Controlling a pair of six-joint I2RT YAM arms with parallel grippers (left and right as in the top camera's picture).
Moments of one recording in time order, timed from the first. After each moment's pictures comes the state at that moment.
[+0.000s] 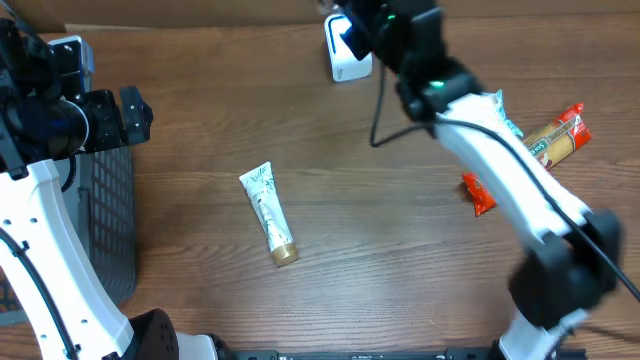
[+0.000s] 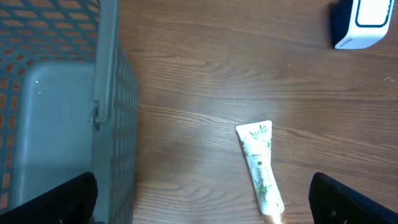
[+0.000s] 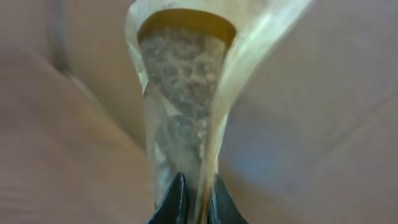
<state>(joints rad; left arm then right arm) 0.34 1.61 2.18 -1.60 0.14 0.09 0.44 1.87 1.74 -0.06 -0.12 -0.32</state>
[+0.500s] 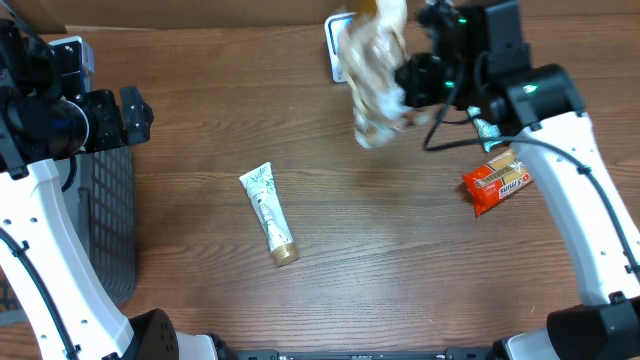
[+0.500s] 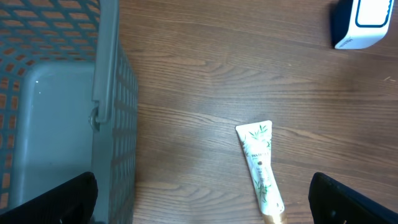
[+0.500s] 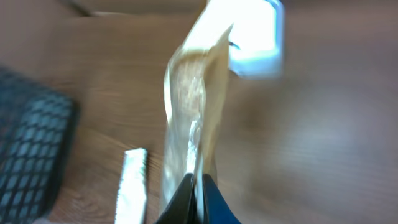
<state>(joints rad) 0.34 1.61 2.18 -1.60 0.14 0.09 0.26 1.67 1.74 -0.88 -0.35 0.25</state>
